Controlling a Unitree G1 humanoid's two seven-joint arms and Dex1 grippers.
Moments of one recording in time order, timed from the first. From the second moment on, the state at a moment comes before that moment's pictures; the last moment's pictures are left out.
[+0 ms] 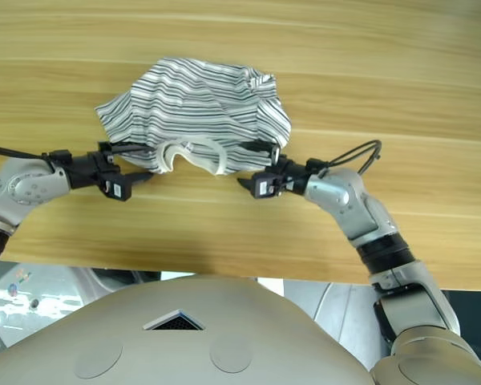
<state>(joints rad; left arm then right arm) -0.13 0.88 -0.39 0.26 0.49 -0.75 -0.57 -0.06 -0.65 0.41 0.07 -0.35 -0.46 0.61</state>
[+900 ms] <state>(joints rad) -0.16 0.88 -0.43 0.34 0.59 -0.76 -0.46 -0.06 -0.64 0.41 0.13 -0.37 -0.43 0.61</state>
